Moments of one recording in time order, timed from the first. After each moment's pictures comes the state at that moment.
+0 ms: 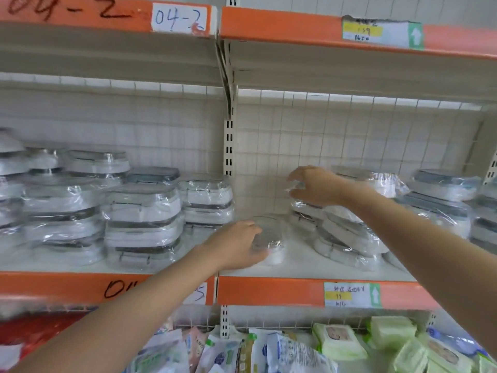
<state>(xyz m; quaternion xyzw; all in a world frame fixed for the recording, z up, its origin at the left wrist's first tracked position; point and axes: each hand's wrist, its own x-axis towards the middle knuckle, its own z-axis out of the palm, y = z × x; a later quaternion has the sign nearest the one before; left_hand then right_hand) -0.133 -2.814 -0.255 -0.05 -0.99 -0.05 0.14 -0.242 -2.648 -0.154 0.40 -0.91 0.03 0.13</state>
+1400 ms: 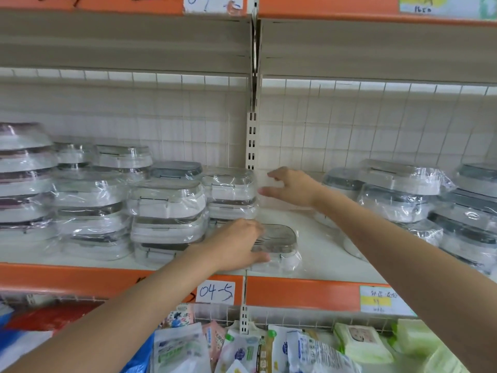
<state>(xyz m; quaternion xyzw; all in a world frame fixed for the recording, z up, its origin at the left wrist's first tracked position) -0.095 -2.841 -0.242 -0.04 -1.00 -0.02 0.06 -0.226 -2.730 -0.180 0.42 -0.89 0.17 0.07</state>
